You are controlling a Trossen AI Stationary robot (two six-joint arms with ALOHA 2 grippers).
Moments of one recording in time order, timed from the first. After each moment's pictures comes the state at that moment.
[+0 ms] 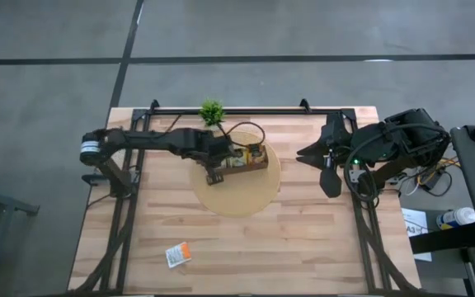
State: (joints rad) left arm 0.13 1.62 1.37 -0.95 -0.18 -0.10; right arm 0.36 1.49 2.20 -1.37 0.42 0.46
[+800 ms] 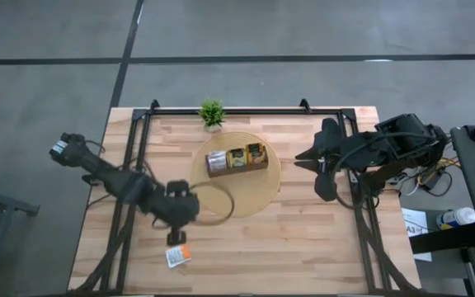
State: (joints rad) left arm -0.52 1.35 1.33 -1.02 -0.15 -0.60; right arm 0.36 1.49 2.14 -1.39 0.42 0.45
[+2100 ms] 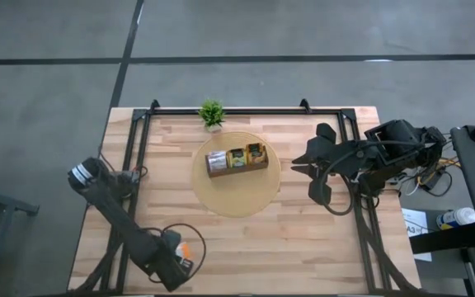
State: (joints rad) left arm -0.84 1.72 1.32 -1.01 0.14 -2.05; right arm 0.36 1.49 2.06 -1.37 0.42 0.44
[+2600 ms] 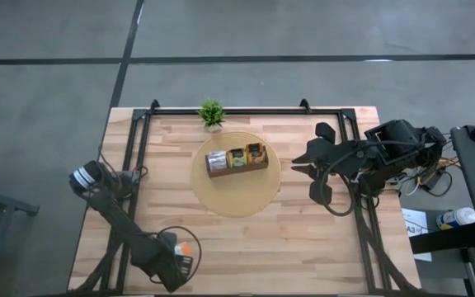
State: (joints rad) left arm -0.86 1.75 1.22 -0.91 0.14 -2.26; right arm 0.36 1.49 2.06 -1.37 0.42 0.38
